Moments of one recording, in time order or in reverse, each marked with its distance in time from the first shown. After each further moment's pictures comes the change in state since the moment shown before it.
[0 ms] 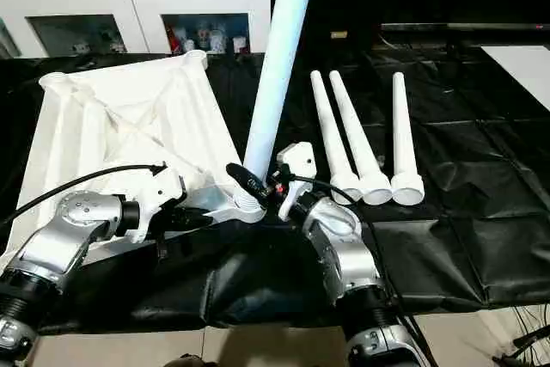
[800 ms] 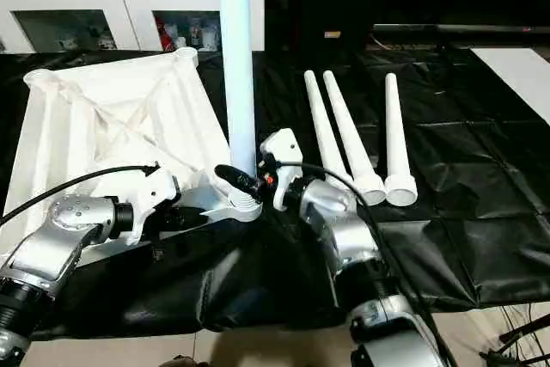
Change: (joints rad) left arm 0.043 0.012 0.025 -0.069 -0.003 0.029 0.017; right arm -0.142 -0.044 0.038 0.085 -0.027 0.137 0.093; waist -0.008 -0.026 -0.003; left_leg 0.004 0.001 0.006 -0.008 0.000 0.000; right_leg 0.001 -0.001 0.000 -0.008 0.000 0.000
